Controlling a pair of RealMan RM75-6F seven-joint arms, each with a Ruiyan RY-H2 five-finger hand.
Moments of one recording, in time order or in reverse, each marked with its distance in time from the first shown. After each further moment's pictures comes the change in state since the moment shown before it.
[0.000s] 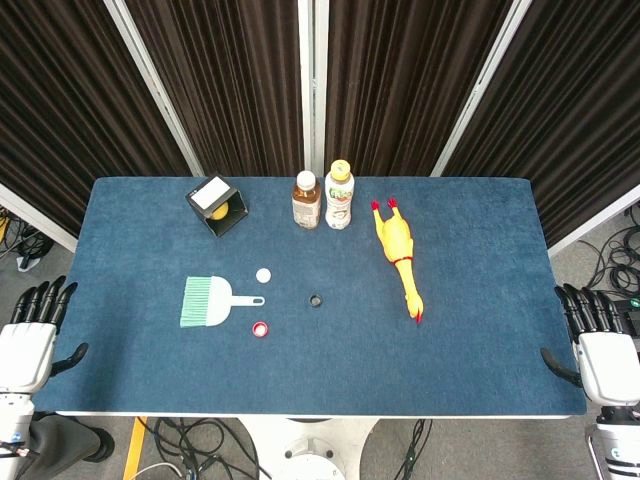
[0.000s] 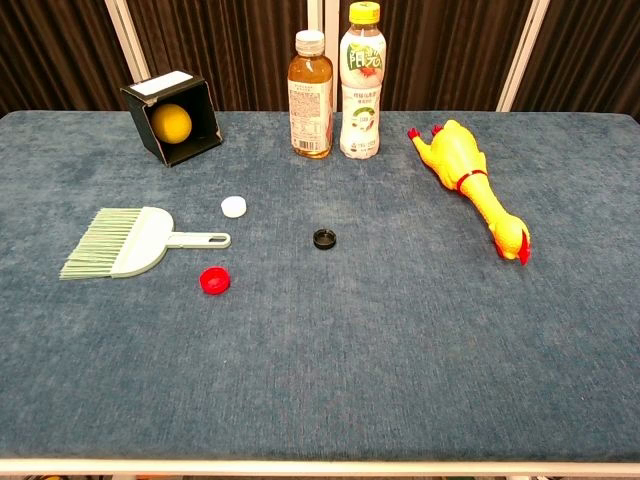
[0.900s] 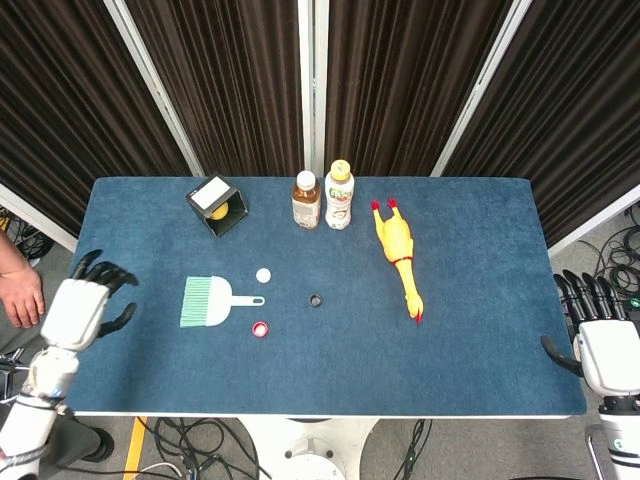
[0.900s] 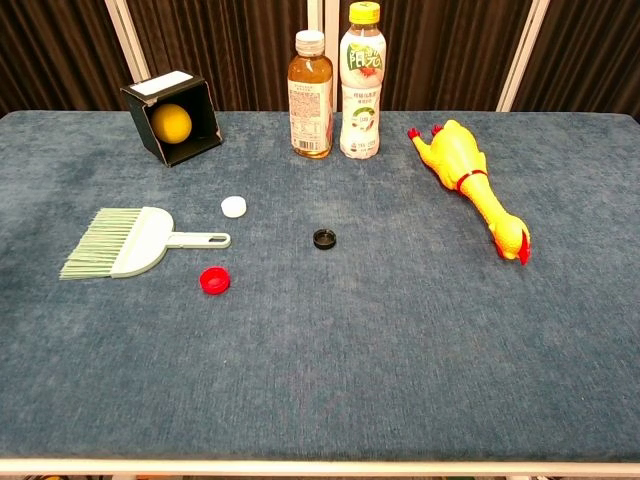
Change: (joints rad) left arm -0.202 -0.016 -0.098 -0.045 0.059 -0.148 -0.050; right arm 0.028 0.047 0.029 -0.041 -0.019 0.005 -0.021
